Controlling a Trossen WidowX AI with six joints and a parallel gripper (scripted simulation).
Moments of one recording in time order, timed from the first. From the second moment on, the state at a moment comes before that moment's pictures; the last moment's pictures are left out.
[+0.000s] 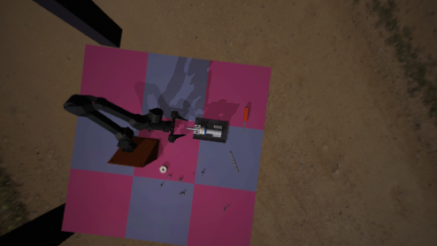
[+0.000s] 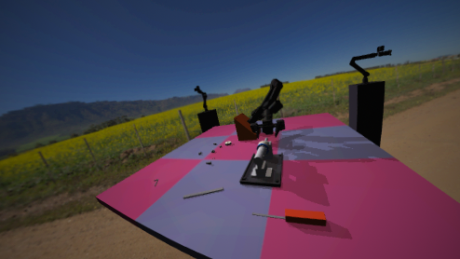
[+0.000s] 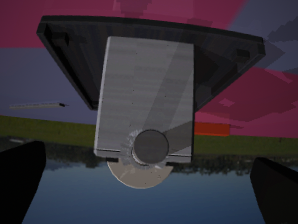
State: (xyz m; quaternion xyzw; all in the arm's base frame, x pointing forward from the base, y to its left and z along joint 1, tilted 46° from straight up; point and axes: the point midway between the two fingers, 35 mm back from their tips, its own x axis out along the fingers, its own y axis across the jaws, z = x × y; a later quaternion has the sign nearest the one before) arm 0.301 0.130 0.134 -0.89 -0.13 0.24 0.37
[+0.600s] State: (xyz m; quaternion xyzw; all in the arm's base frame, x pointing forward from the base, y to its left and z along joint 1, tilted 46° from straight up) arm 0.322 0.140 0.124 -0.89 -0.13 0.24 0.37
